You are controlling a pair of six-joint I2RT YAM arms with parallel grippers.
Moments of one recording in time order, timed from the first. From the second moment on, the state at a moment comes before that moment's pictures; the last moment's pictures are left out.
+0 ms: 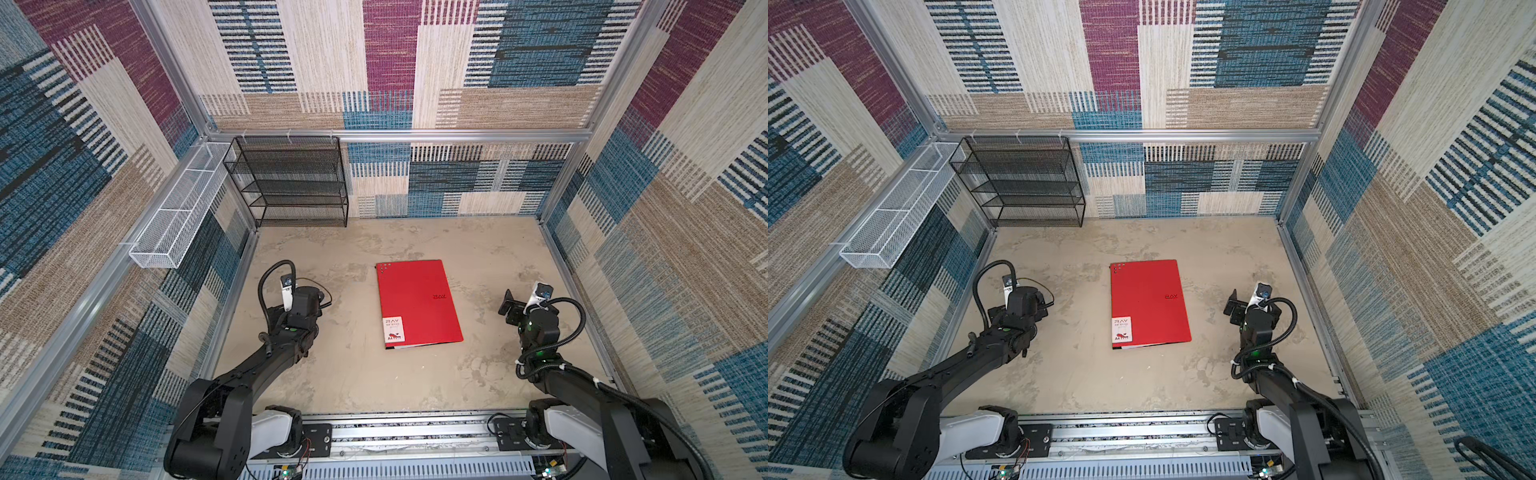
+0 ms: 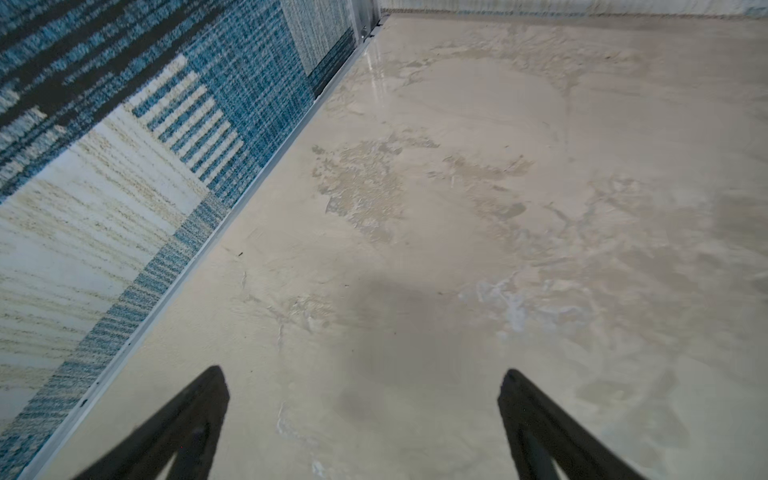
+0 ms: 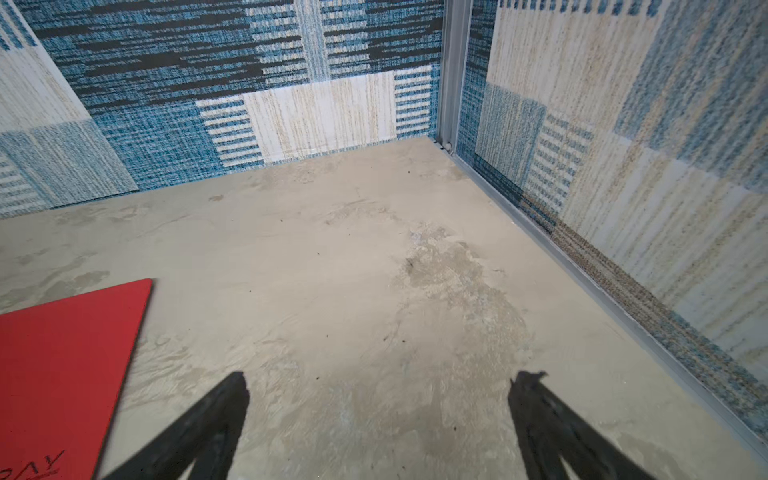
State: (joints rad) left arm -0.18 1.26 0.45 0.14 -0.64 -0.26; right arm 0.06 1.14 0.12 0.79 0.32 0.14
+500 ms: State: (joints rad) left arm -0.08 1.43 0.28 0.80 -0.41 -0.05; right arm -0.01 1.53 0.19 1.26 0.09 0.06
